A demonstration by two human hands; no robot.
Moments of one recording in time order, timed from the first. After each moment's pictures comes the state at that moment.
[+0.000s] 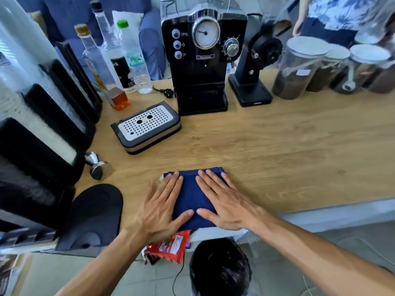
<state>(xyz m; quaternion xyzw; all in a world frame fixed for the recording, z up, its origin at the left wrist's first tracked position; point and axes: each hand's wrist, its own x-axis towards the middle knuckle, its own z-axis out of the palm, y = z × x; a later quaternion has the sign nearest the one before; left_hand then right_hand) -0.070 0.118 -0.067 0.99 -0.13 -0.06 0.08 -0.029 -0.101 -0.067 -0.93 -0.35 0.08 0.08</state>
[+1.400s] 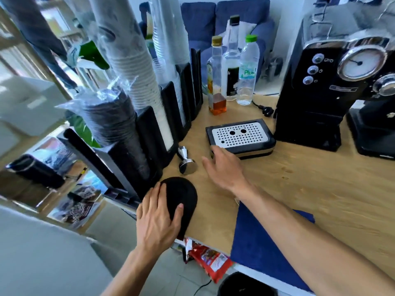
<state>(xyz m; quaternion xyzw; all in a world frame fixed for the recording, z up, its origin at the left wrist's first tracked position) -0.130 0.206 -0.051 0.93 0.33 0.07 0.12 0.060 0.107 -0.016 -0.87 -0.36 0.03 0.33</state>
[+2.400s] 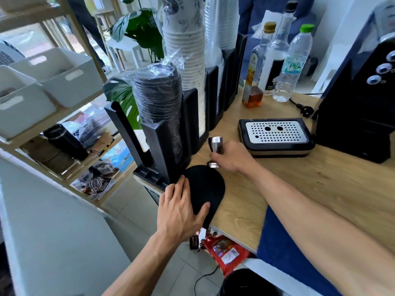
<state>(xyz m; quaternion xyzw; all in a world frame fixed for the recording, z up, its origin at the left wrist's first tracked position) -0.148 0.219 -0.061 0.94 0.32 0.02 0.06 0.055 0.174 -0.011 -0.87 -0.34 0.20 0.28</state>
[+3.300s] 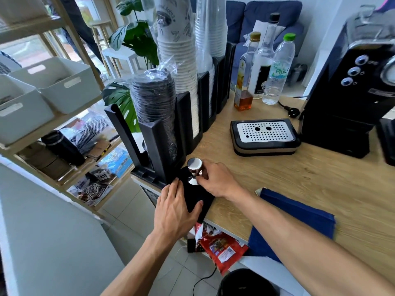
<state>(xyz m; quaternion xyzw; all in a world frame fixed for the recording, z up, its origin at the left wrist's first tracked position) -0.155 0.211 -0.061 0.93 0.34 0.06 0.12 -0.007 0.149 -0.027 -0.82 -0.46 0.16 0.30</state>
